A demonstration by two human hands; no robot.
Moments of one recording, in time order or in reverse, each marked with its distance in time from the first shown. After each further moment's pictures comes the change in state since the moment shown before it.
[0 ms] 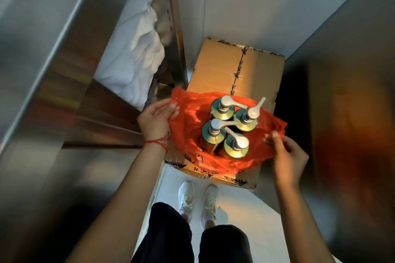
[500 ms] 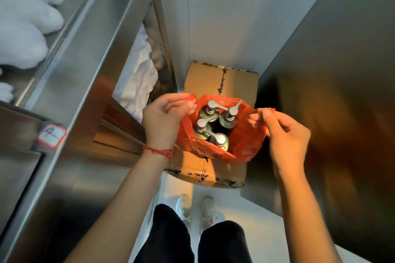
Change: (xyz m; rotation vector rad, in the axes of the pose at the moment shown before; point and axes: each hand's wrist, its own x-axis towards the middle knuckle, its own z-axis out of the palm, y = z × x) left_hand -0.098 0.094 0.029 0.122 -0.318 0.317; right_hand -0.054 -0.133 -0.020 0.083 -0.190 -0.286
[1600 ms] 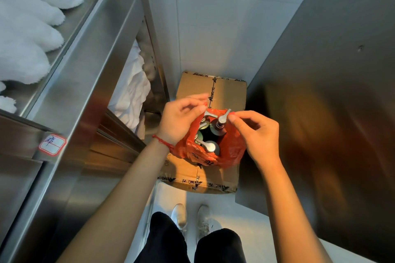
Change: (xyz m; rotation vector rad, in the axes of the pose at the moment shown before) left_hand 0.012 0.005 0.028 0.214 -0.408 0.078; right_hand 0.002 -0.016 0.008 -0.147 -0.199 -0.120
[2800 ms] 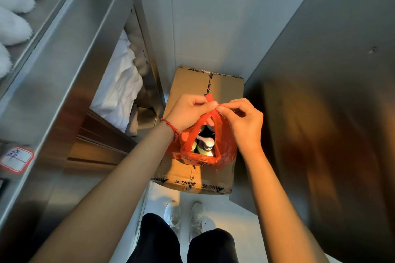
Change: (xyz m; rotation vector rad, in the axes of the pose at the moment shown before) left_hand 0.045 -0.020 0.020 -0.014 -0.206 -0.250; right_hand 0.041 0.030 0.025 0.022 0.060 0.019
